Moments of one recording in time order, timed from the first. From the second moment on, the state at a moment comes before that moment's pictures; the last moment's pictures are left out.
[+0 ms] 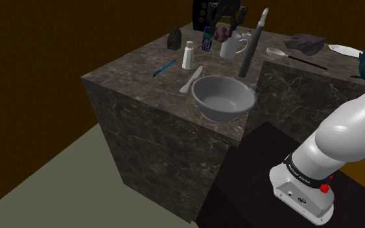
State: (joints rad) arm -0.04 -0.23 0.04 -1.93 0.05 1.72 0.52
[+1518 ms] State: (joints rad) arm 0.12 -0.78 0.26 -2.33 0.22 1.58 0.82
